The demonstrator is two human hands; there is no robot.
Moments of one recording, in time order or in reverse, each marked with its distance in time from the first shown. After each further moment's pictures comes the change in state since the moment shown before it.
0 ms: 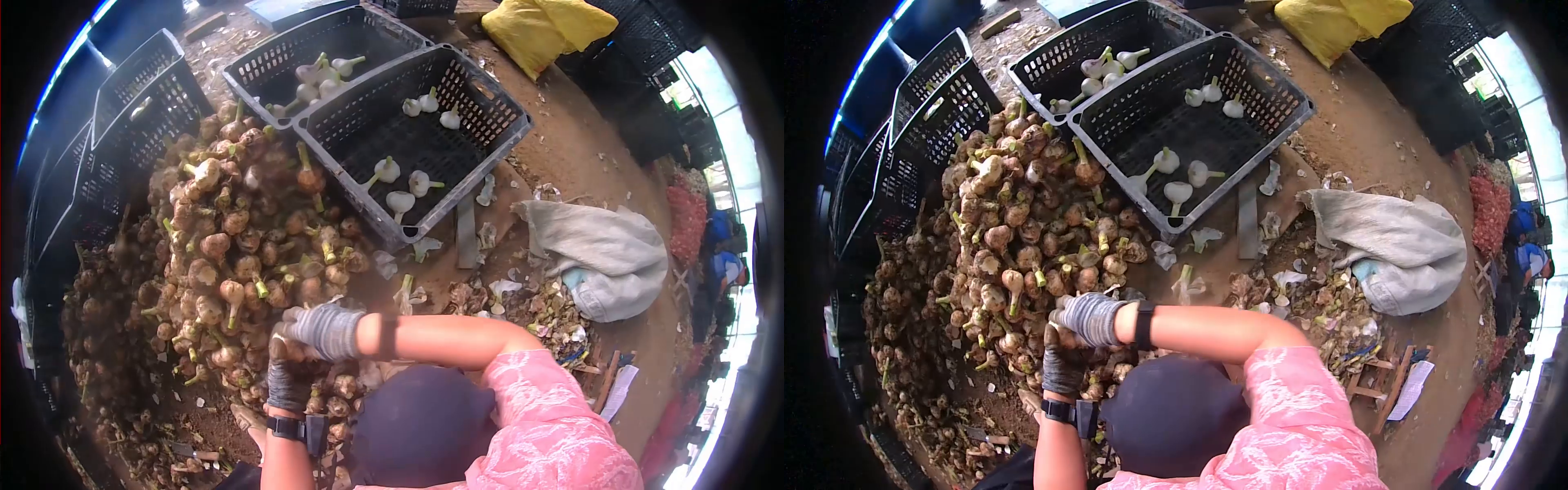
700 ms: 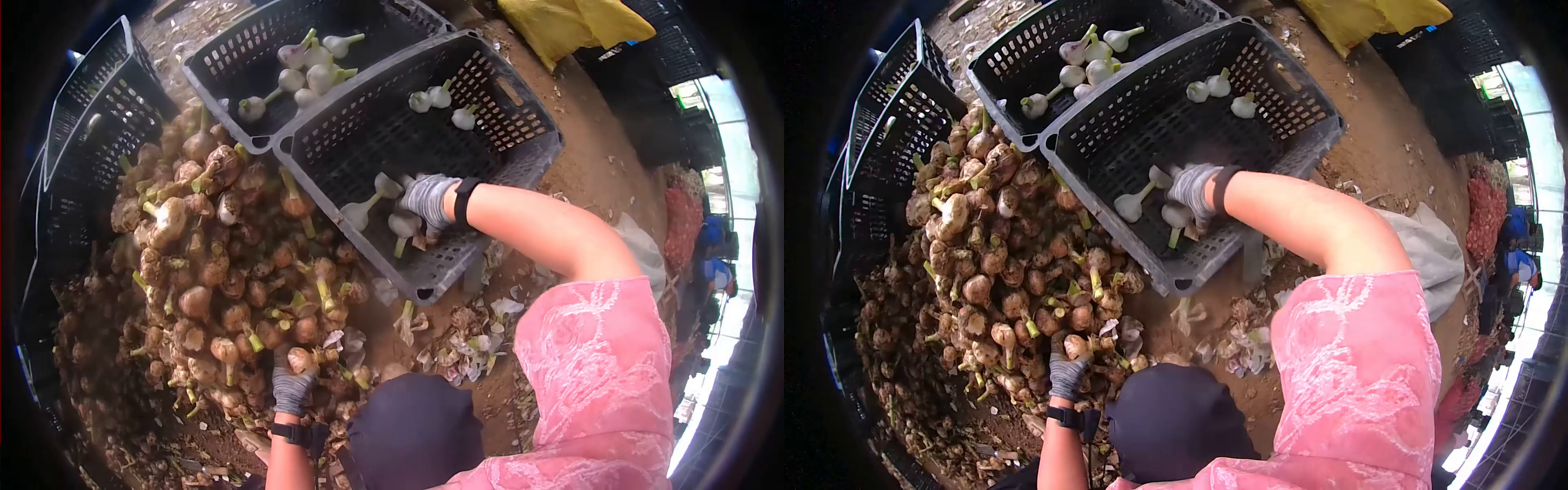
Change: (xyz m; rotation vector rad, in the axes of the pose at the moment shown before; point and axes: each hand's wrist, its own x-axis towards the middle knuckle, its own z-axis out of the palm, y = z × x) left_hand 0.093 -0.031 -0.073 0.651 0.335 0.162; right_hand -0.025 0.224 -0.187 -0.630 -0.634 0.522
